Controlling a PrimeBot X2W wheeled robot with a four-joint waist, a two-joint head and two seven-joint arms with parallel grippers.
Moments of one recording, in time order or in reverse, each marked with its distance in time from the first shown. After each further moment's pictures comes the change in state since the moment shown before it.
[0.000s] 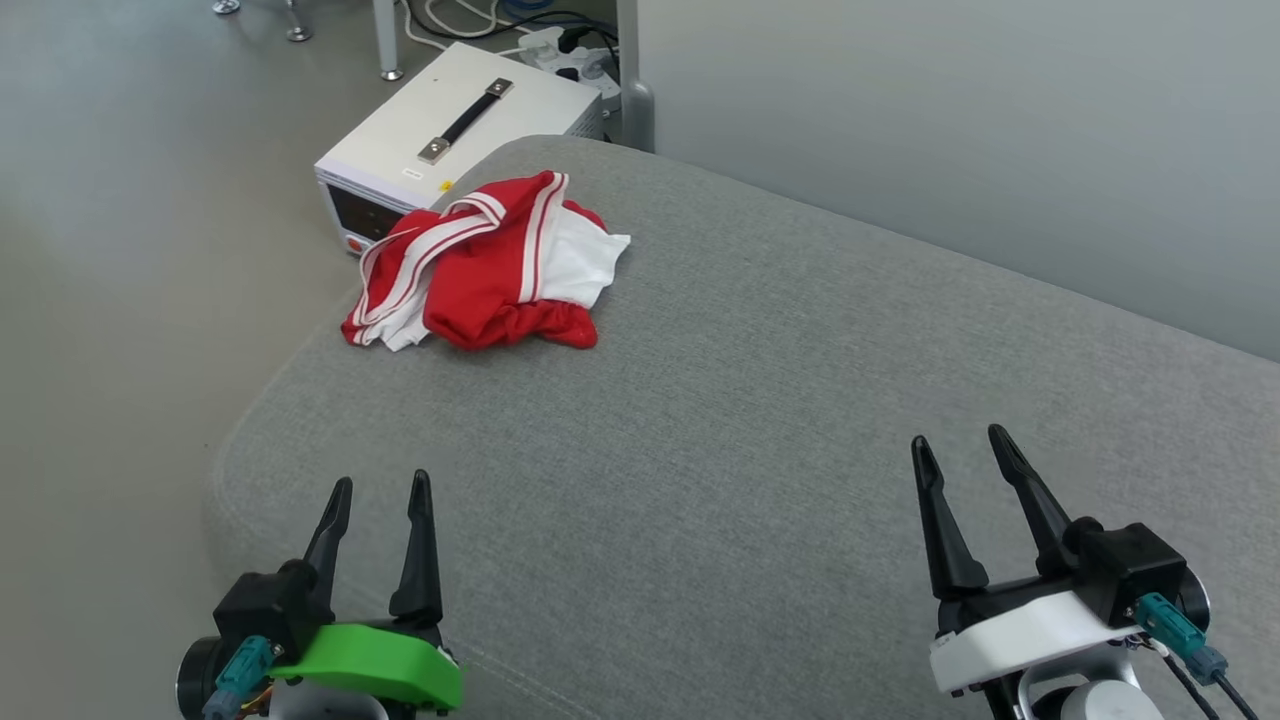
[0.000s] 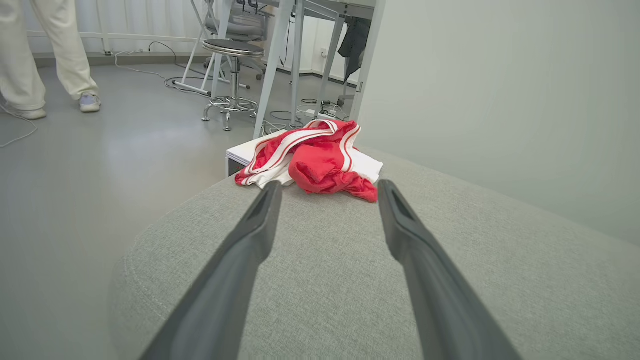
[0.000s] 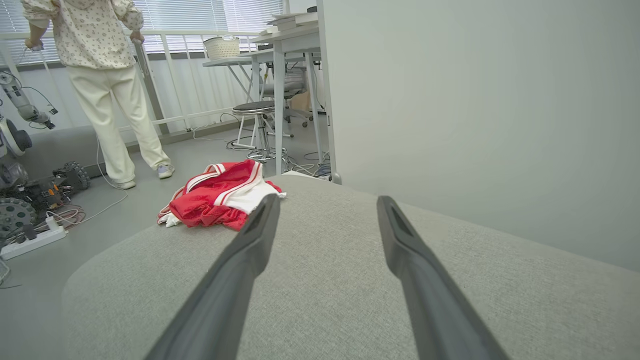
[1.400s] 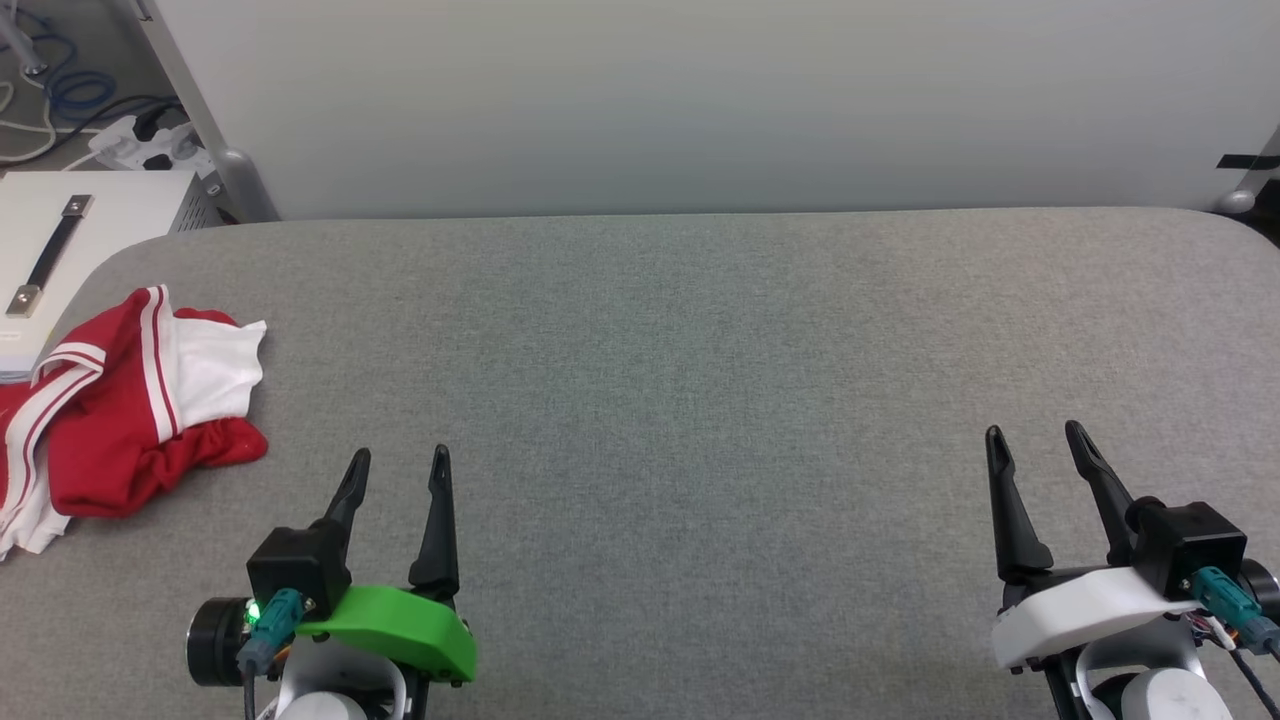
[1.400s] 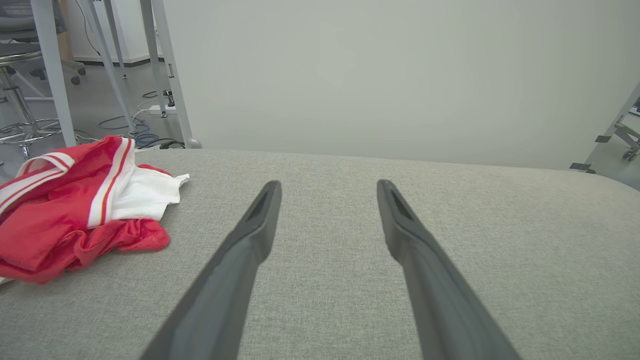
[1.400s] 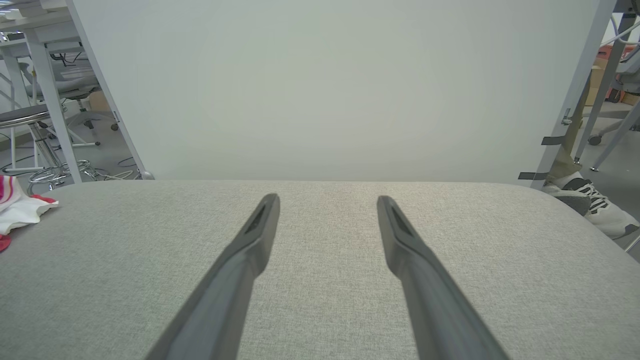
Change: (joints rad) left arm -0.046 0.001 -0.024 -0.019 0.073 0.027 0.090; right arm -0.012 -0.002 -0.129 -0.002 -0.049 0.000 0.088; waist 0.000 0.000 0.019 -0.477
